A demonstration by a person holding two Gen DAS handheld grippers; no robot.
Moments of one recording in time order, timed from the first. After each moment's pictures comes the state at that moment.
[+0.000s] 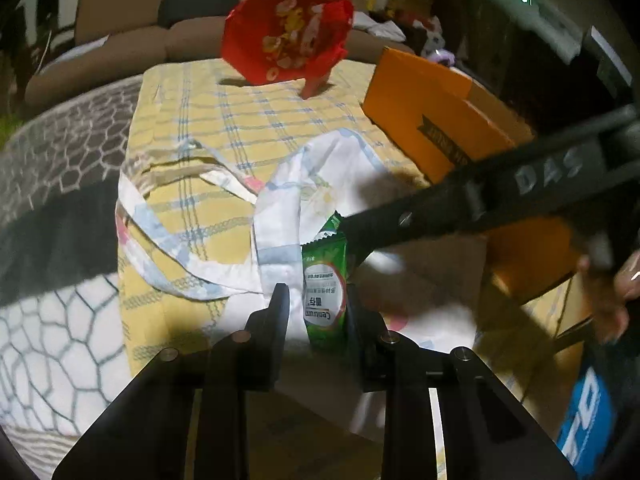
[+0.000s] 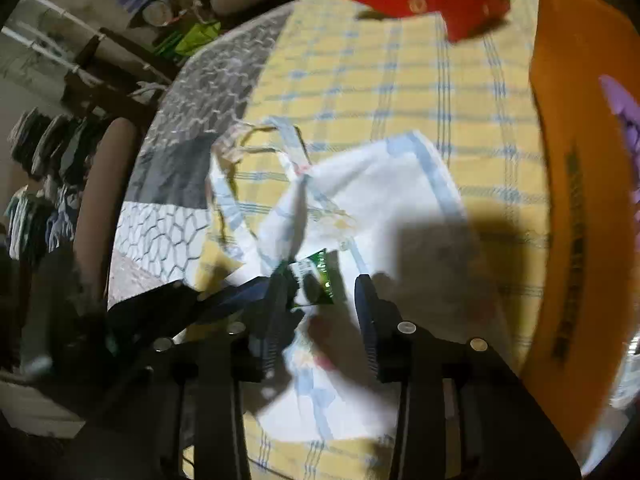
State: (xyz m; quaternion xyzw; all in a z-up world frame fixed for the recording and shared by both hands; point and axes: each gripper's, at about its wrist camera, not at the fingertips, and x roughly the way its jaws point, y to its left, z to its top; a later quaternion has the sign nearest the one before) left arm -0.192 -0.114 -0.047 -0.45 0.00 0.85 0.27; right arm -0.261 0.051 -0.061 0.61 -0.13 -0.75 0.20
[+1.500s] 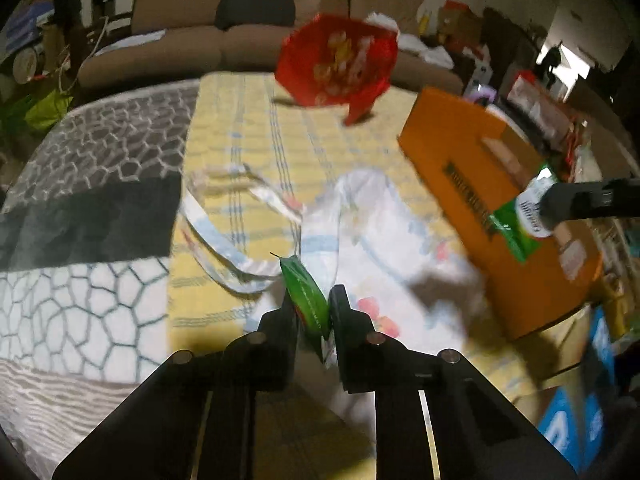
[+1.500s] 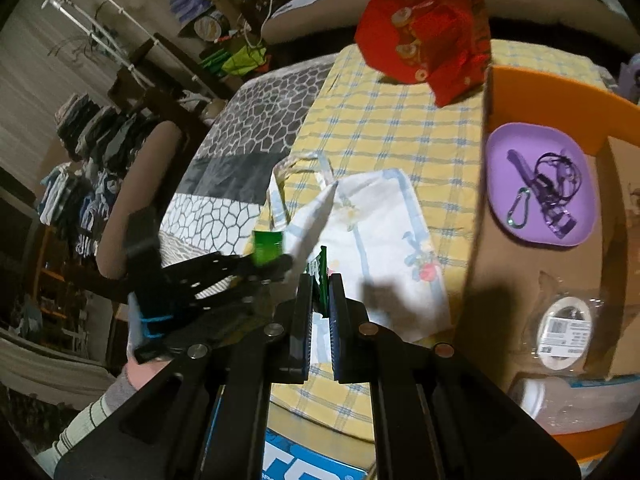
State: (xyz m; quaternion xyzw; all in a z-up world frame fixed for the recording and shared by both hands) left arm -0.173 -0.124 -0.004 -0.44 -0.03 0.88 0.18; right arm -0.199 0.116 0.048 0.54 -0.11 -0.80 0.26
